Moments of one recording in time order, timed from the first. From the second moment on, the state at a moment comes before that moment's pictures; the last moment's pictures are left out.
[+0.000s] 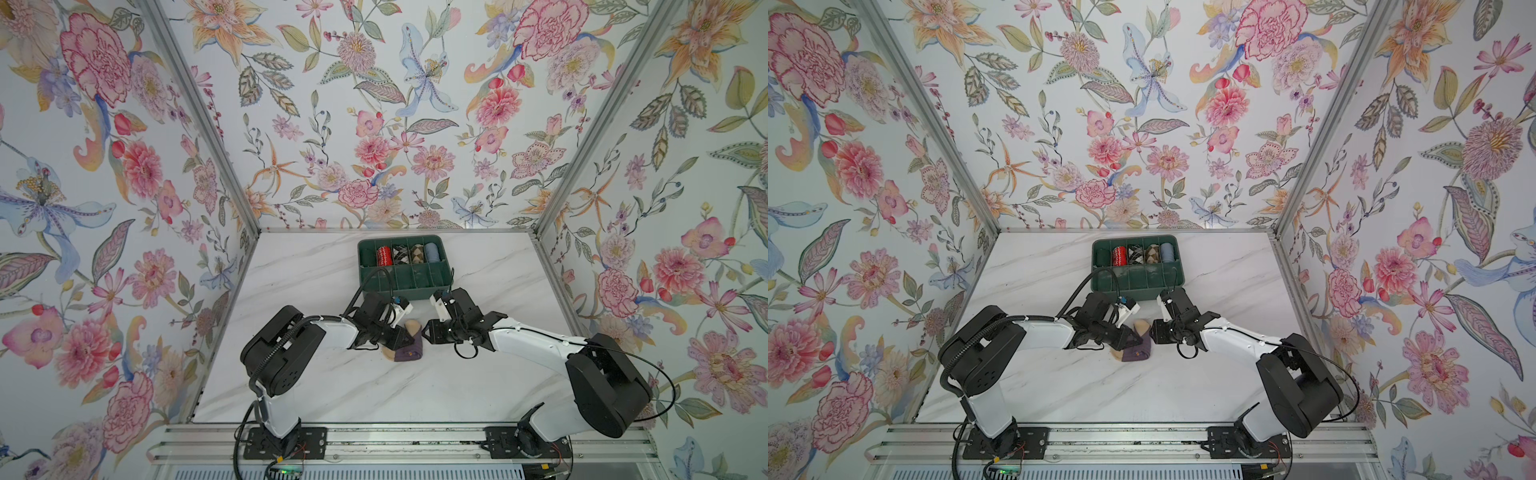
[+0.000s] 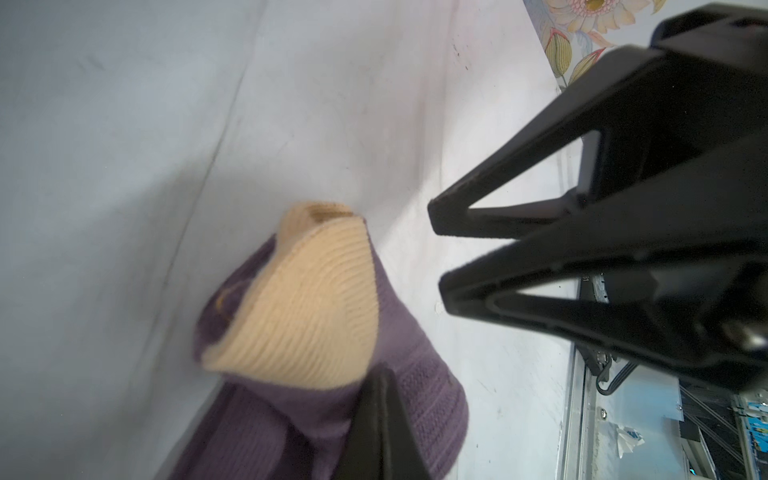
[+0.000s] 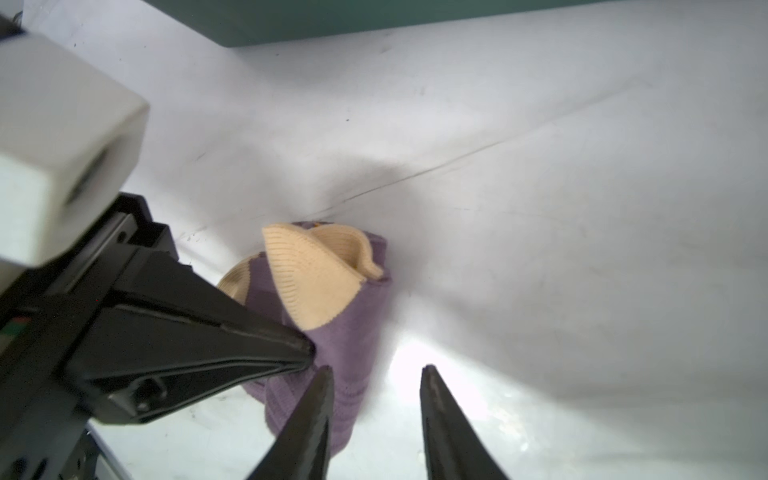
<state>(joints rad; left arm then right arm) -0.68 1.82 0.82 0.16 0.65 -0.29 0.63 1.49 0.77 -0.25 -0.20 0.49</state>
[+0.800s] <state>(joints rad) -0.66 1.82 0.69 0.41 0.69 -0.40 0.70 1.58 0.78 -0.23 -0.16 0.49</state>
